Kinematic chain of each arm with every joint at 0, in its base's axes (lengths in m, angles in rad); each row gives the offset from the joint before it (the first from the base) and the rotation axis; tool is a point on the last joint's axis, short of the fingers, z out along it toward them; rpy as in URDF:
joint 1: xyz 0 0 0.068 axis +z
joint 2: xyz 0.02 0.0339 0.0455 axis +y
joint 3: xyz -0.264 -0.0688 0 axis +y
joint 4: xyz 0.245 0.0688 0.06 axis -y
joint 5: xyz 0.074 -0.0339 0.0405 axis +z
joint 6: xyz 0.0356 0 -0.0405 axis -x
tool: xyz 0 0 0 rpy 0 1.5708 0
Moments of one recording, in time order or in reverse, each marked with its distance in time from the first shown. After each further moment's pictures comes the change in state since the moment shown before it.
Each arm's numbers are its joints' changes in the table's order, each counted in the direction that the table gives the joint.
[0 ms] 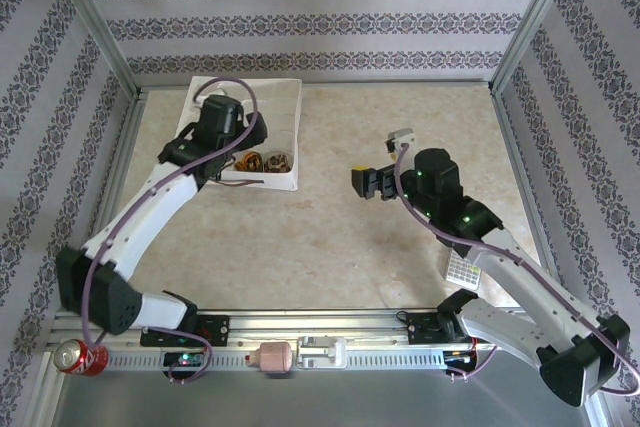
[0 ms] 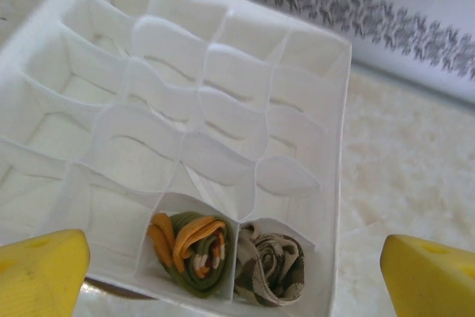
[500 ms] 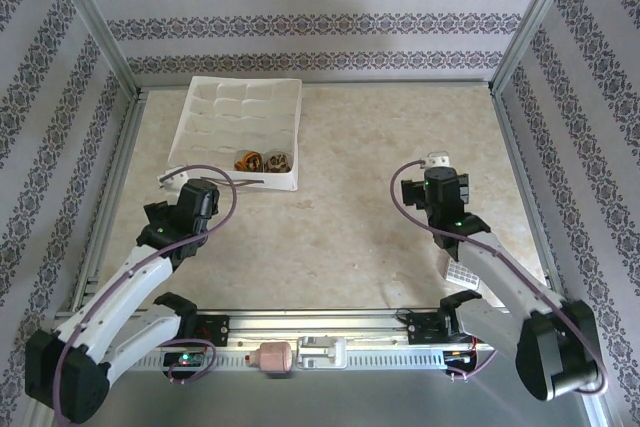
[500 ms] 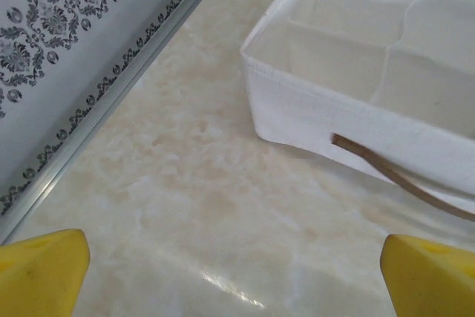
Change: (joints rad) left arm 0.039 -0.423 0.684 0.110 0.413 -0.173; right arm -0.275 0.145 0.348 0.248 -0.322 0.200
